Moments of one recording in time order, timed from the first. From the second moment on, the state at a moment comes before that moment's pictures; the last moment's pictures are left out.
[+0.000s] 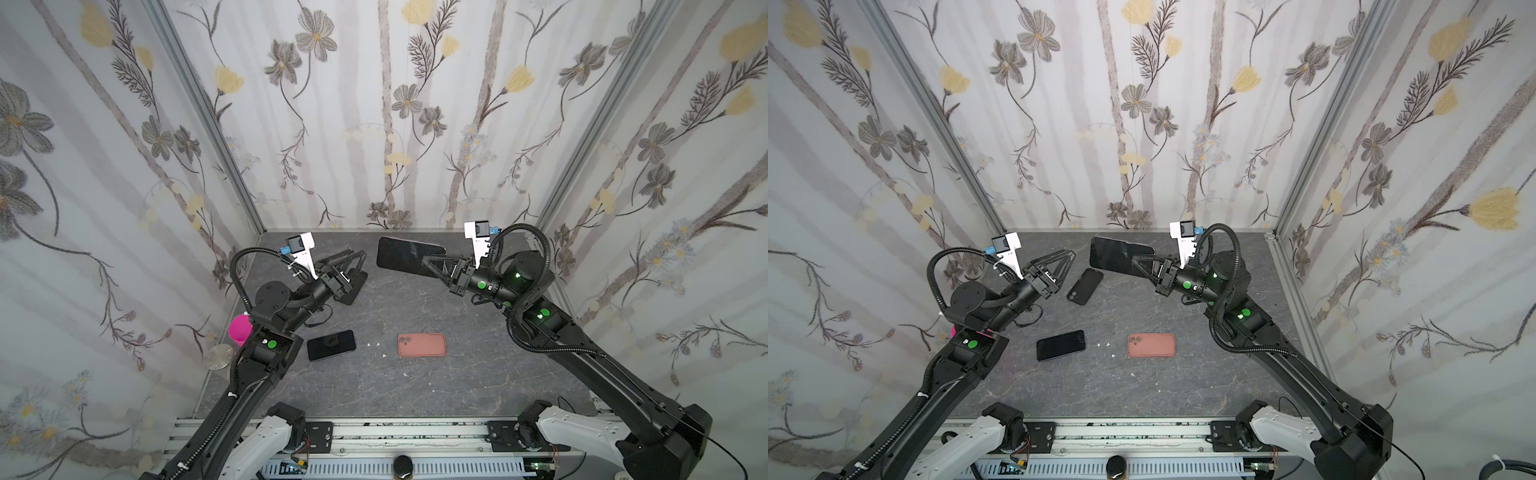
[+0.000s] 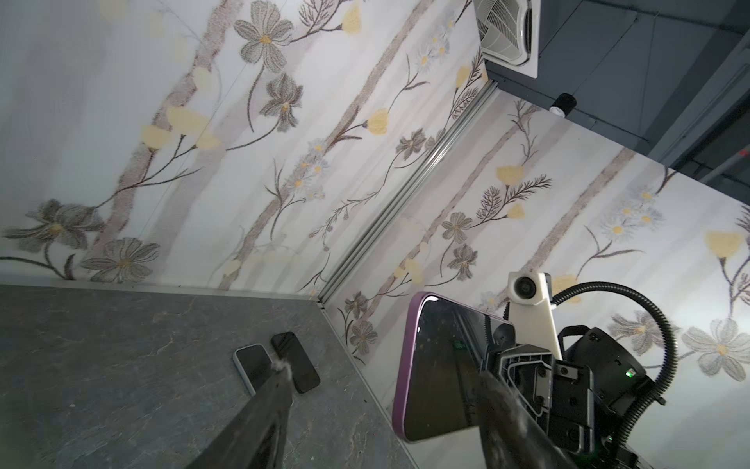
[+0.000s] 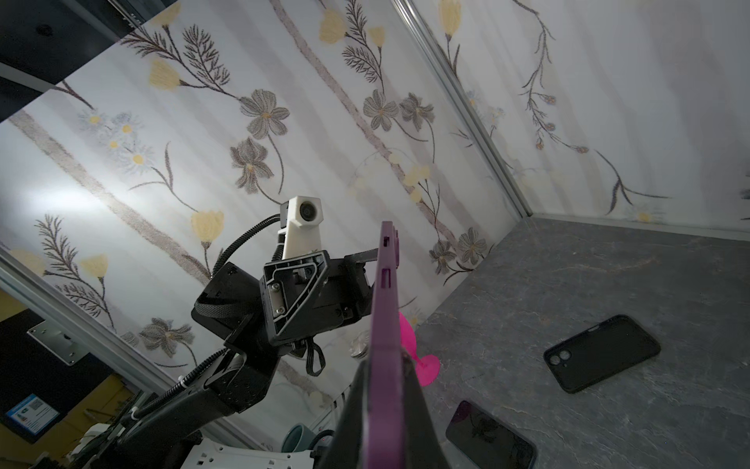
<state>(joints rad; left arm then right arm) -0.37 0.85 0.79 0.28 0.38 -0.81 0.61 1.09 1.05 0.16 -0.54 0.71</state>
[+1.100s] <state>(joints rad) -0.65 1.17 0.58 0.08 0.24 -0.92 0.55 1.15 0.59 -0.12 -0.50 0.82</state>
